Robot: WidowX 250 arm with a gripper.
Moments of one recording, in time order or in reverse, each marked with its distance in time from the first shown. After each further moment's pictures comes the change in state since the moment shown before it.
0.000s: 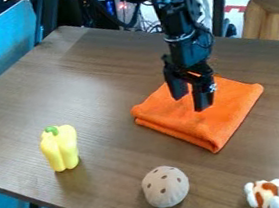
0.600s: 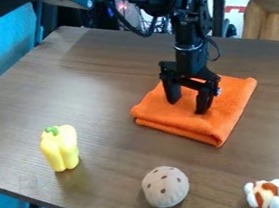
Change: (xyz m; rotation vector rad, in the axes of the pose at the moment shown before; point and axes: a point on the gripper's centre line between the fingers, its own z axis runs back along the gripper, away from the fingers) arm 0.001 0.032 -0.026 0.178 0.086 0.325
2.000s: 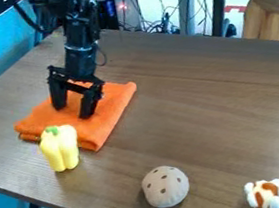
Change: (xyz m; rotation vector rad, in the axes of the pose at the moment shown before) arm -0.116 0.172 0.004 0.073 0.335 0.279
